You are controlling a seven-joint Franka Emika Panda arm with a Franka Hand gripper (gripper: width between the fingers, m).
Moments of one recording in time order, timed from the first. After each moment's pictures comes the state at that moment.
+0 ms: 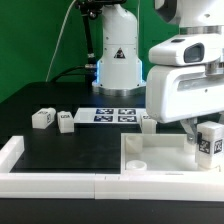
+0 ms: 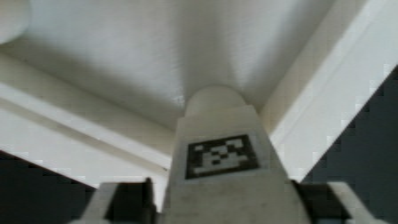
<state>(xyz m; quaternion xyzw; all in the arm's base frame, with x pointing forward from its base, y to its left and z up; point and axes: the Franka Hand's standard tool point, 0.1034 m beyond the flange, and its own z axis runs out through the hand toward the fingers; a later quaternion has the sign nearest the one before) 0.630 0.117 0.072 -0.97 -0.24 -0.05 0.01</state>
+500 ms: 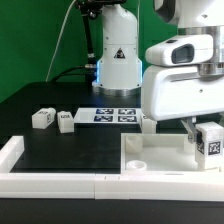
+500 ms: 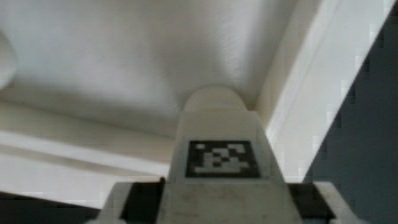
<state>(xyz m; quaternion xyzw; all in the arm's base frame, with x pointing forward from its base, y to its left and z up) 0.630 0.116 0.072 -0.99 -0.09 -0.04 0.03</state>
